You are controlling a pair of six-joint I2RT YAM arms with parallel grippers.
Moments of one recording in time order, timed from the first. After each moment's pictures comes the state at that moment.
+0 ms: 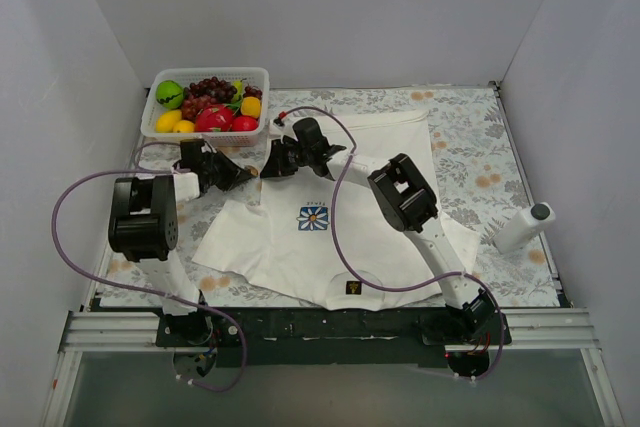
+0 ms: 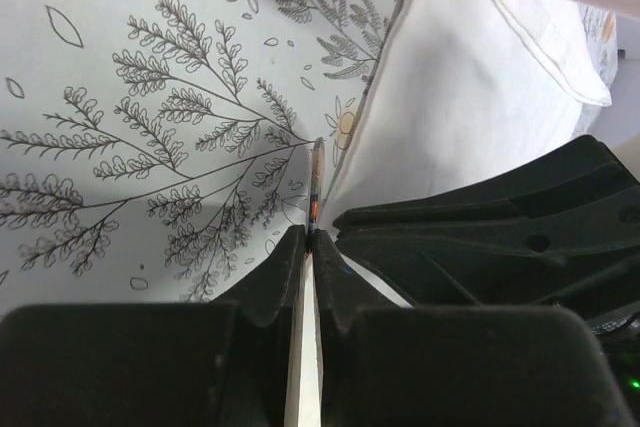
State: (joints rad) left arm 0.04 1.82 0.87 0.19 0.46 -0.81; right arm 0.73 2.52 1.89 0.15 -0.58 0.56
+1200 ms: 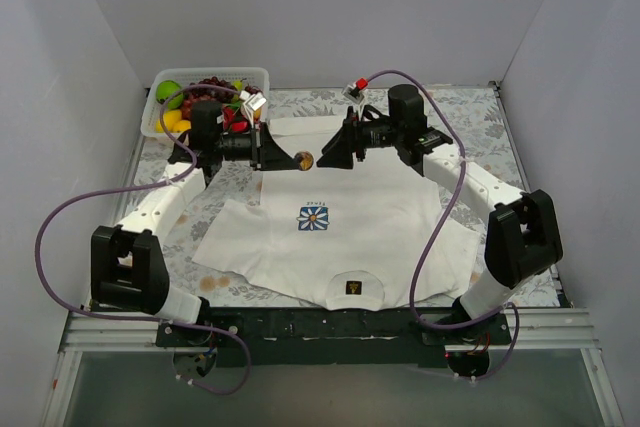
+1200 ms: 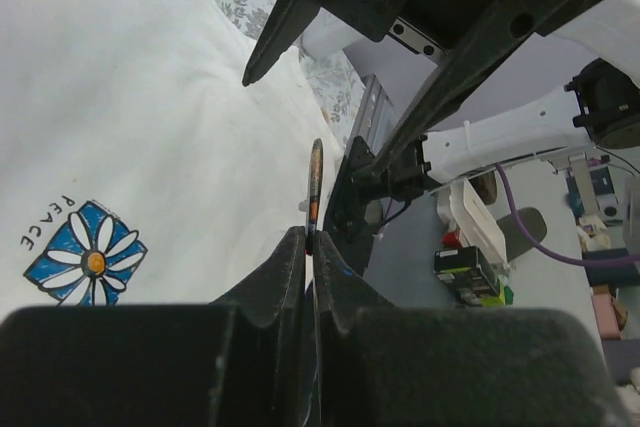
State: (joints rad) left arm -0.20 1.45 1.09 -0.10 1.15 -0.49; right arm 0.49 1.63 1.28 0.03 -1.01 0.26
